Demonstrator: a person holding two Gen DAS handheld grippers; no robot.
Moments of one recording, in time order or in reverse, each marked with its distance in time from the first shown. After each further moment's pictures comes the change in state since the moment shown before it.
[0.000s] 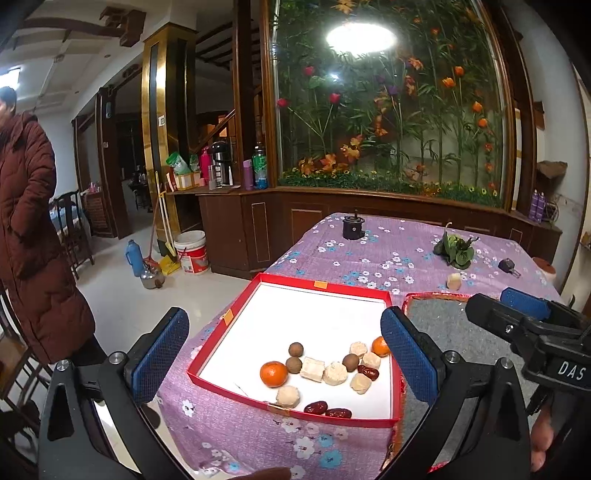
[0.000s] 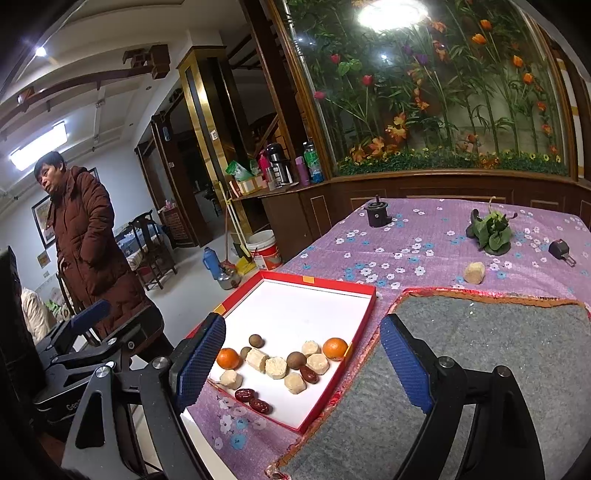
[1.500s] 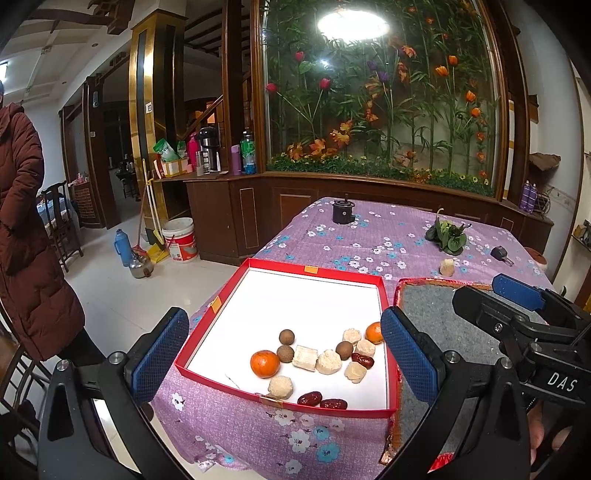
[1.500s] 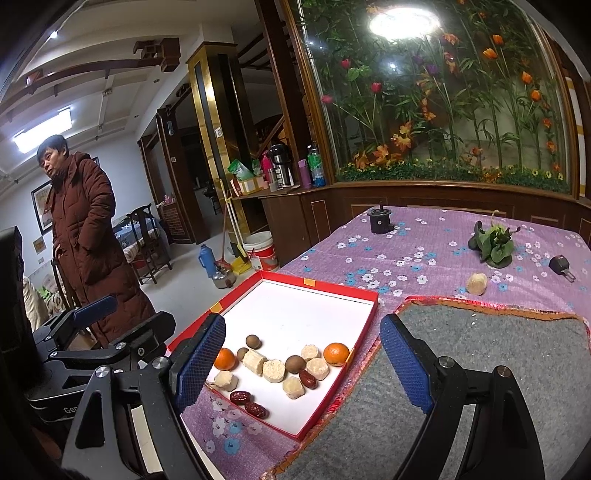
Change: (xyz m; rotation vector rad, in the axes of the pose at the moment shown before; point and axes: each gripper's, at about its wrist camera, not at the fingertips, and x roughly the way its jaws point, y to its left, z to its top) left arm 0.011 0.007 -0.002 -0.004 0.061 -0.057; right arm 0.007 0.012 -0.004 -0.047 -0.014 -0.018
